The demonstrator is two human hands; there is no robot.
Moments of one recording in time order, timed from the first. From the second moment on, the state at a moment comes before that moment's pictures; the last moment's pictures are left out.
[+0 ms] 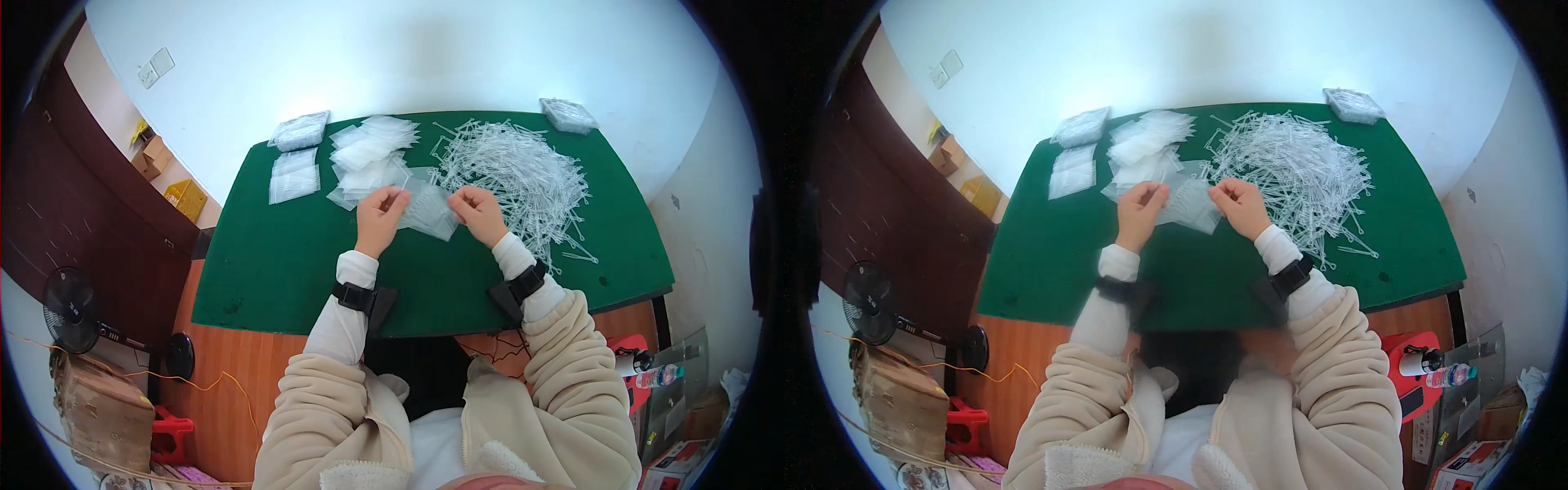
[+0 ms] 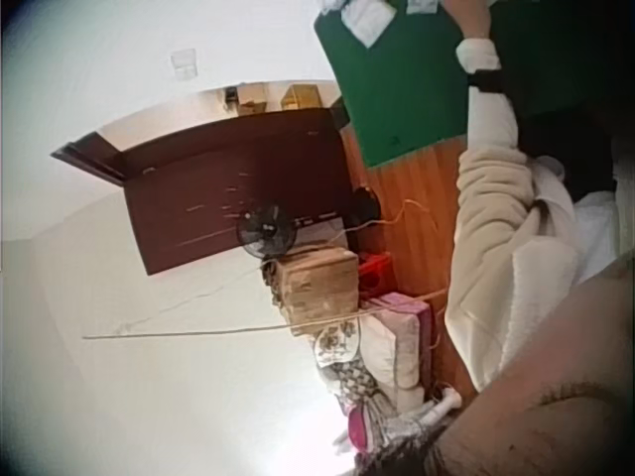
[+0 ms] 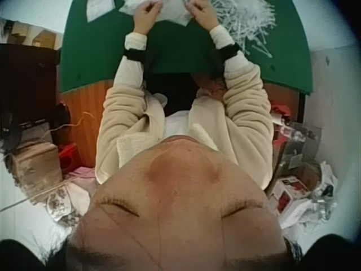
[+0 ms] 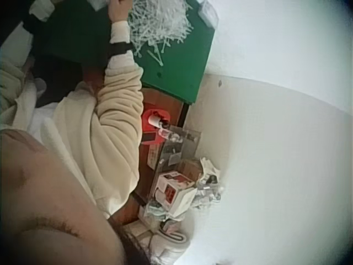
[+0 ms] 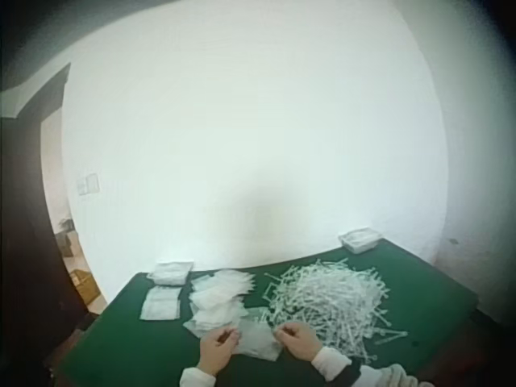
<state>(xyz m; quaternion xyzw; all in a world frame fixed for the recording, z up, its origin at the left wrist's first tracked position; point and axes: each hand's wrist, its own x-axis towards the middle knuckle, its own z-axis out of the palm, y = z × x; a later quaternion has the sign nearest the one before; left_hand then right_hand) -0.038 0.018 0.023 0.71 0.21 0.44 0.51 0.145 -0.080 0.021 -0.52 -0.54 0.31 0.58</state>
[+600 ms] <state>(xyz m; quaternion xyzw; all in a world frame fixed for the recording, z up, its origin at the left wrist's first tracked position) -0.044 0.011 0.037 0.67 0.23 0.41 0.58 0.145 -0.083 0.031 -0.46 -0.44 0.33 0.70</state>
